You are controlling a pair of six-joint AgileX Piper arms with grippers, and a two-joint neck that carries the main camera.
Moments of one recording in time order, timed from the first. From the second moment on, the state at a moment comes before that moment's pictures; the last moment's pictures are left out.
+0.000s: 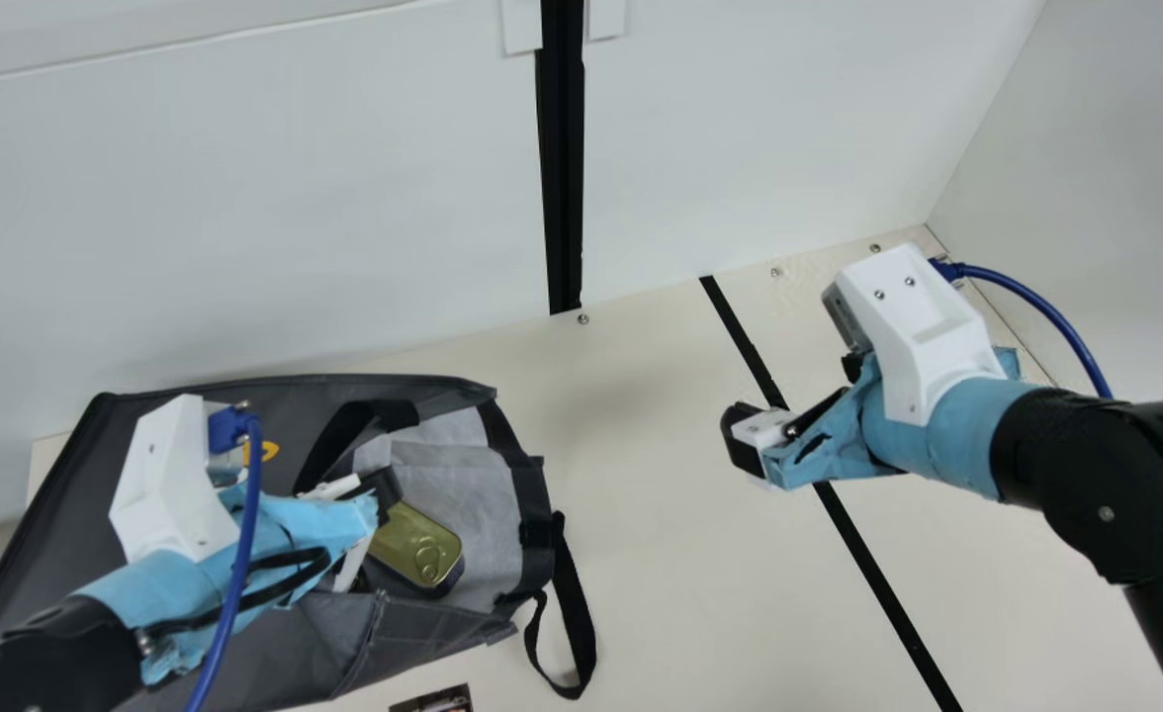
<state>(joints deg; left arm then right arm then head) -31.5 84.4 -70.0 -30.6 32.3 -8.0 -5.5 65.4 -69.9 10.2 54.7 -18.3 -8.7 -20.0</state>
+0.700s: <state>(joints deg) -31.5 84.4 -70.0 -30.6 32.3 -8.0 -5.8 71.8 -65.1 21.2 48.6 -27.7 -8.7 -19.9</state>
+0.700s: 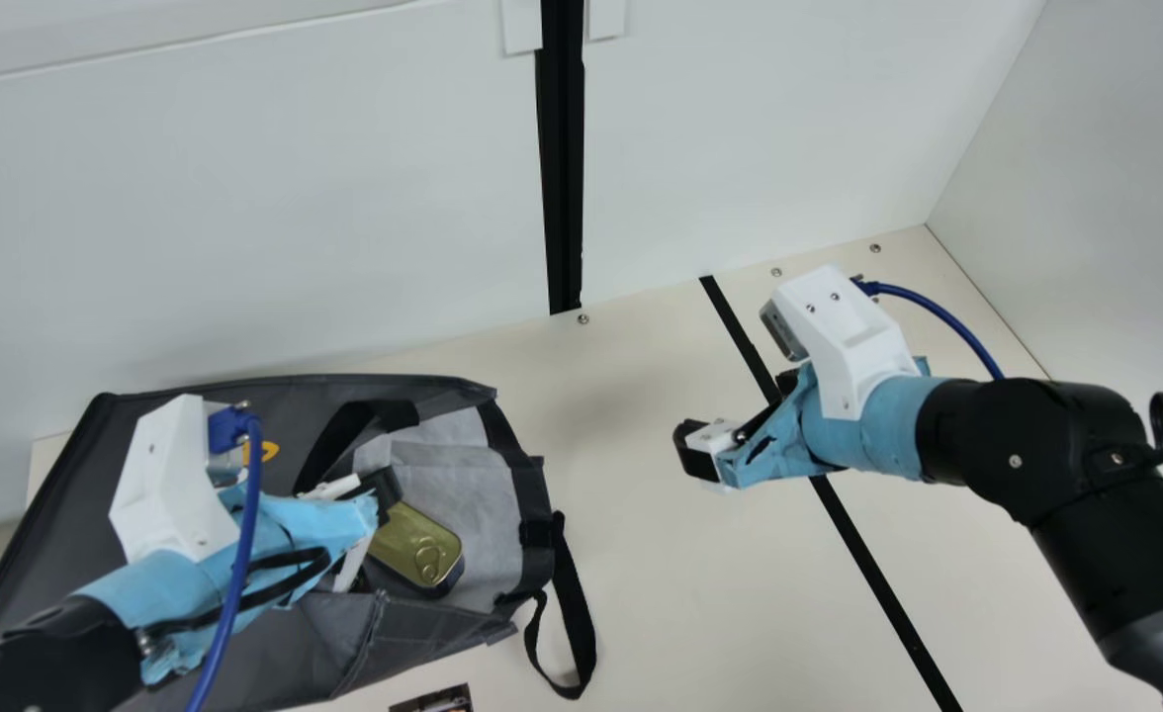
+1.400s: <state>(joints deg) -31.5 84.4 -70.0 -30.6 32.3 -8.0 -5.3 79.2 -61.4 36.6 43.3 -42.2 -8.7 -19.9</state>
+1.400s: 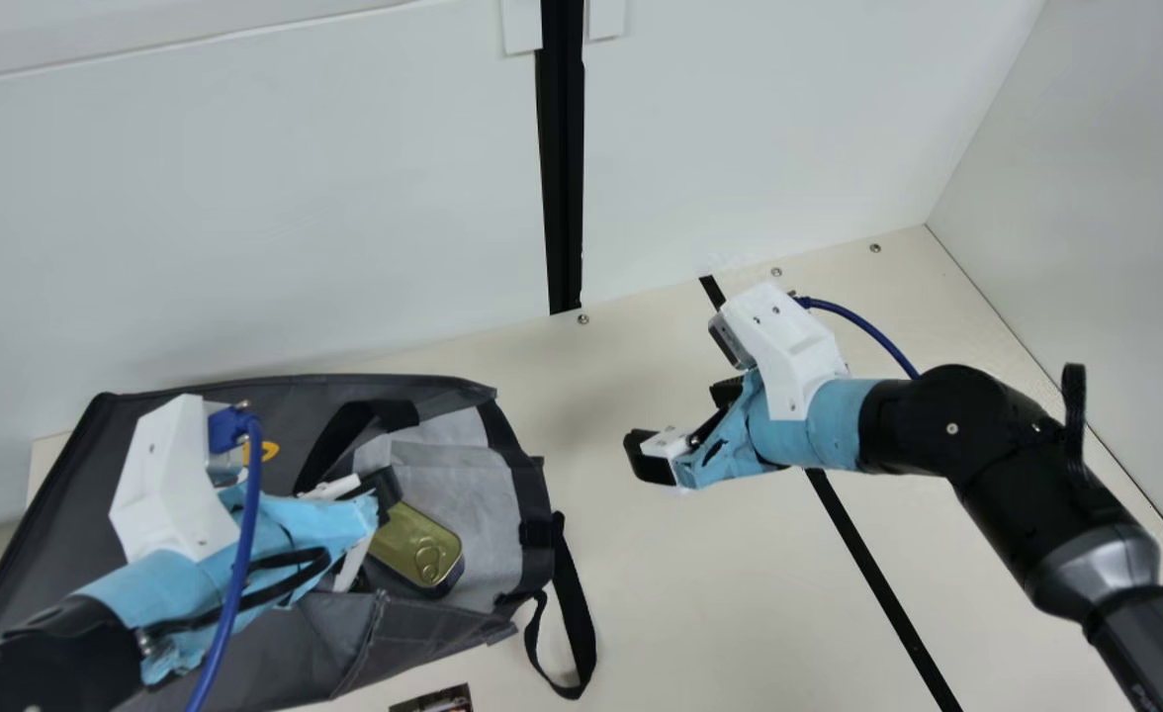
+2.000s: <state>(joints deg) -31.5 84.4 -70.0 -30.6 32.3 -8.0 -4.7 85.4 -59.3 46.4 41.2 -52.2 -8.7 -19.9</state>
